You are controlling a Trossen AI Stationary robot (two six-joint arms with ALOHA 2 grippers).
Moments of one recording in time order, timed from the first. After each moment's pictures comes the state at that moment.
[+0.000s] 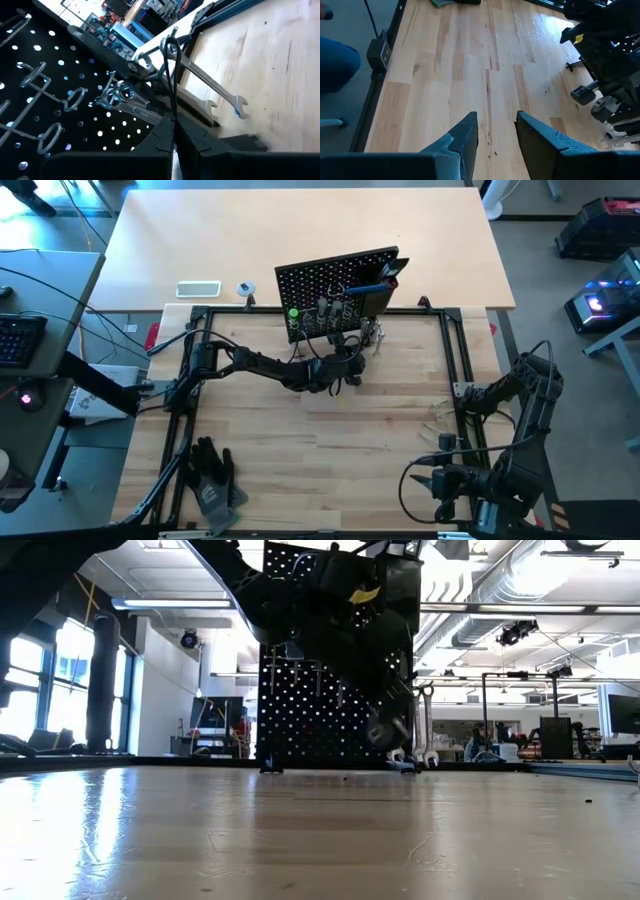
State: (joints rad) left arm 0.08 2.16 1.37 0.51 -0.75 0.63; right arm 1.12 1.59 1.50 -1.28 0.86 0.93
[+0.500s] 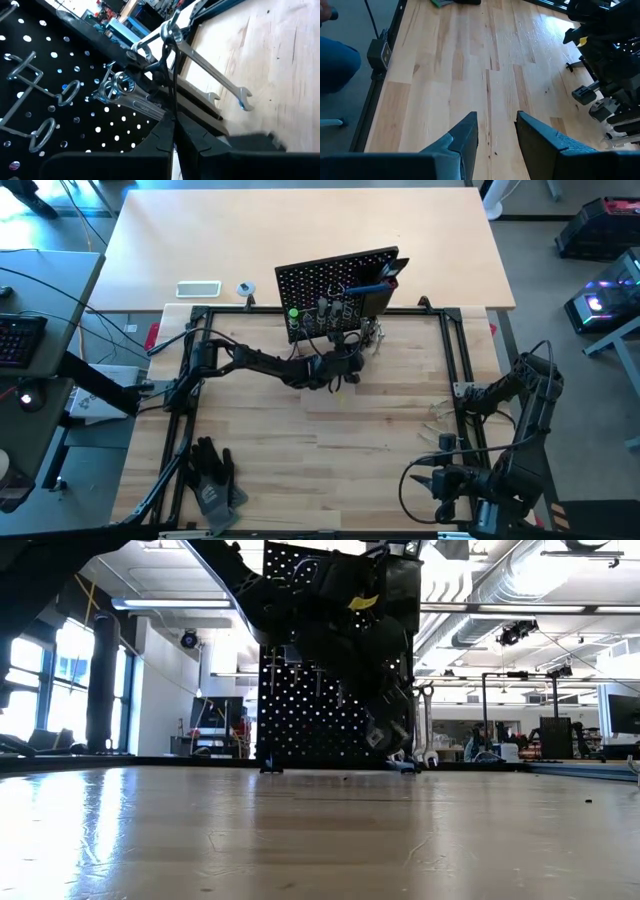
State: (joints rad) left arm 0.09 2.16 1.37 0.48 -0.72 0.63; right arm 1.12 1.59 1.50 -1.27 0.86 0.93
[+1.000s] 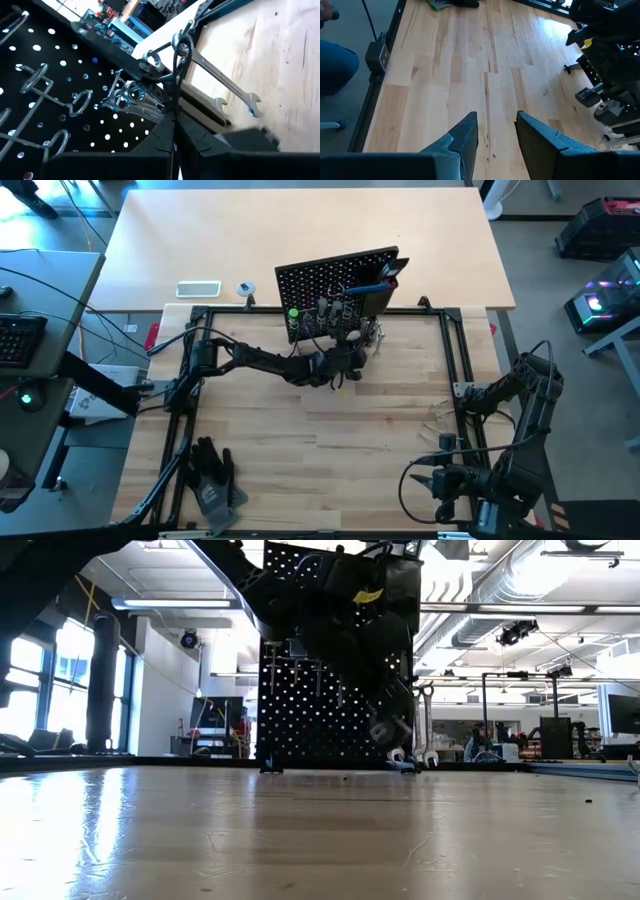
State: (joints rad) left arm 0.11 2.16 1.41 0.44 -0.73 0.65; right arm 1.12 1.59 1.50 -1.27 0.88 0.93
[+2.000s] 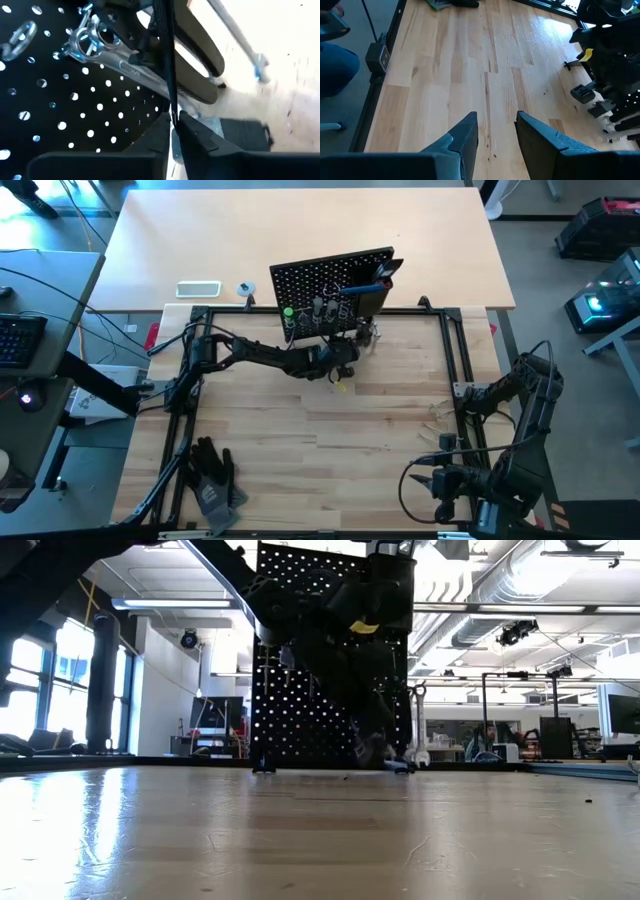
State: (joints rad) left arm 0.16 2.16 1.42 0.19 -0.69 0.46; right arm 1.12 1.59 1.50 -1.27 0.88 0.93
